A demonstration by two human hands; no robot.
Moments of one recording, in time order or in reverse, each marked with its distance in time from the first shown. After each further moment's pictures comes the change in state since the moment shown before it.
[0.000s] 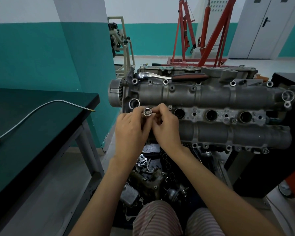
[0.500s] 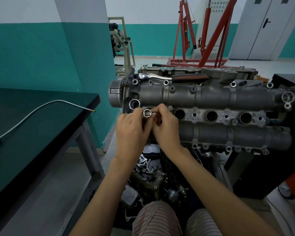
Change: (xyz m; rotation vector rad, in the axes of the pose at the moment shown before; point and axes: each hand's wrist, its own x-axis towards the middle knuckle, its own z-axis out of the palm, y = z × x) left_hand 0.001 0.000 0.001 0.017 0.012 0.007; right_hand -0.001 -0.002 0.000 -0.014 0.001 0.014
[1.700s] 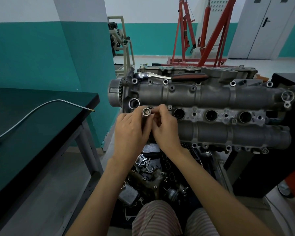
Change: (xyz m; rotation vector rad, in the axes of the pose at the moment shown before) left_hand -0.001 -0.002 -0.003 -0.013 -0.052 0.029; right_hand -0.002 0.004 -0.001 -0.016 -0.039 -0.057
